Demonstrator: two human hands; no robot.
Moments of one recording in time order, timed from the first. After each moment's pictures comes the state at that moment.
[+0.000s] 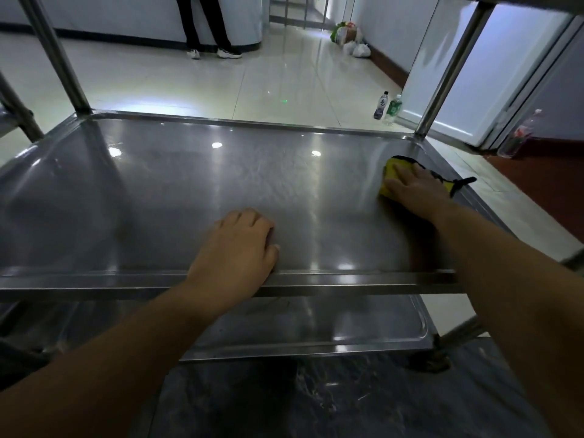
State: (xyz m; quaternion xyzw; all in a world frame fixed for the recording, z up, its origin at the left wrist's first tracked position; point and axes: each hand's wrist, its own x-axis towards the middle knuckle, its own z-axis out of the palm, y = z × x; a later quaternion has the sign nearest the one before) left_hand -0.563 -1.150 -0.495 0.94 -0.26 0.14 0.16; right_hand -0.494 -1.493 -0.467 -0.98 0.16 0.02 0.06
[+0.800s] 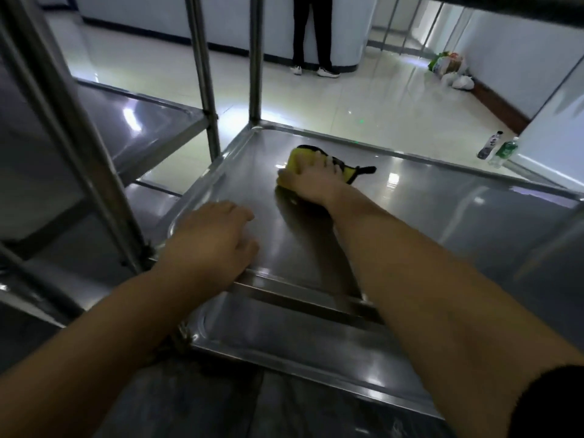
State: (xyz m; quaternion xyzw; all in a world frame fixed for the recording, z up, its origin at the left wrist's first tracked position) left_hand -0.552 -0.879 -0.465 0.98 -0.06 0.11 0.14; right_hand -0.384 -1.033 -0.461 -0.99 -0.09 0.06 0.09
